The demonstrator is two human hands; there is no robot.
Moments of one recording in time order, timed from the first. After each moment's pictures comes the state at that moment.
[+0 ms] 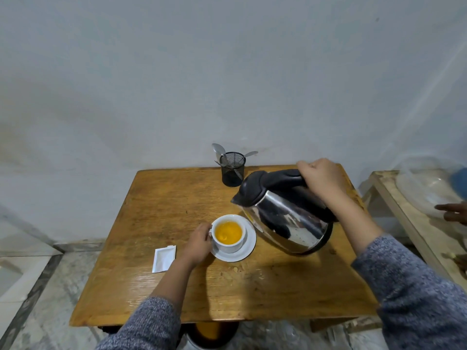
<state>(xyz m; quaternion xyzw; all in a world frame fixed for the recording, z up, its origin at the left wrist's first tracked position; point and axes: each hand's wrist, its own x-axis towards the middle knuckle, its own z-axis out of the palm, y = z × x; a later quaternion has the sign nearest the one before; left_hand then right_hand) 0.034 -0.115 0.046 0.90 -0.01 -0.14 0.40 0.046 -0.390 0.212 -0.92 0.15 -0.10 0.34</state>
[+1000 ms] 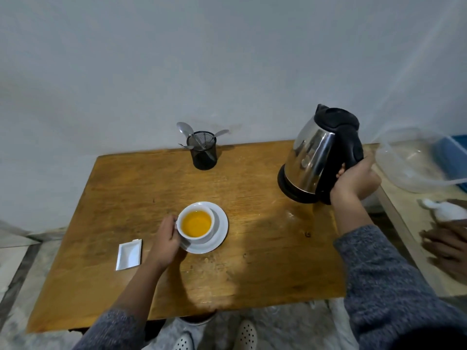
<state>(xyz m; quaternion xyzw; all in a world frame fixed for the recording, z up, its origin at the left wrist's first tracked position) 0.026 -0.129 0.032 0.89 0.01 -0.06 0.45 0.052 -0.485 0.146 -0.48 0.49 -0.38 0.63</state>
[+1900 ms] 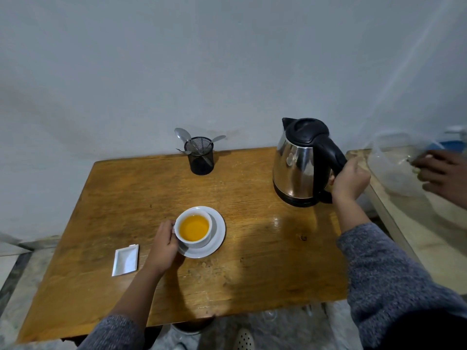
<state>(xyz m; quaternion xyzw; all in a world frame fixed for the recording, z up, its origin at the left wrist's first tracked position) 0.029 -0.126 0.023 0.88 0.01 -0.06 0.46 0.050 -0.495 0.143 -0.62 0.42 -0.34 0.57</state>
